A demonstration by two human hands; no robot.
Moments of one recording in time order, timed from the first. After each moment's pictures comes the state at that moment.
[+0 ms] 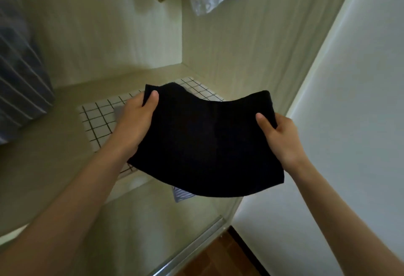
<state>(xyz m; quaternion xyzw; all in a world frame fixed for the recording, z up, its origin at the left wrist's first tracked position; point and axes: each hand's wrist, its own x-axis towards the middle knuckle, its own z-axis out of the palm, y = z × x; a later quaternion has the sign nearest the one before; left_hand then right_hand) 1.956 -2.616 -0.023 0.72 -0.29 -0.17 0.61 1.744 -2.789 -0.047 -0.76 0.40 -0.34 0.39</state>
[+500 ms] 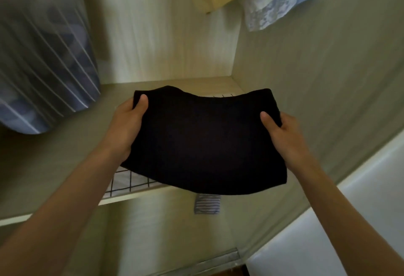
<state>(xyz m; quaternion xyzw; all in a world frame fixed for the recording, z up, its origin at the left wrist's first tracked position) 2.002 -2.649 -0.020 0.72 -0.11 -0.08 0.68 1.862 -2.906 -0.037 -0.80 0.24 -0.27 0.48</state>
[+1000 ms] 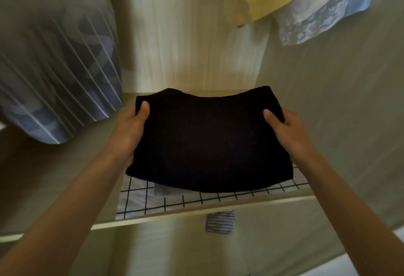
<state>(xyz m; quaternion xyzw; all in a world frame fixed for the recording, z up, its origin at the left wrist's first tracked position) 2.056 -2.629 -0.033 0.69 -0.07 -0.04 0.72 1.953 -2.918 -0.039 -0.81 0.17 -0.26 0.51</state>
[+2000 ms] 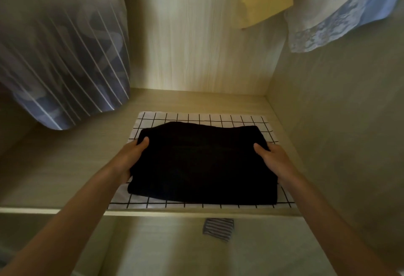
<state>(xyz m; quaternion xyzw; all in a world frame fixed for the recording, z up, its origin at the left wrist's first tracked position) 2.058 -2.630 -0.103 0.72 0.09 -0.18 0.67 1.971 -2.957 -0.098 -0.79 0.23 -0.05 0.57</state>
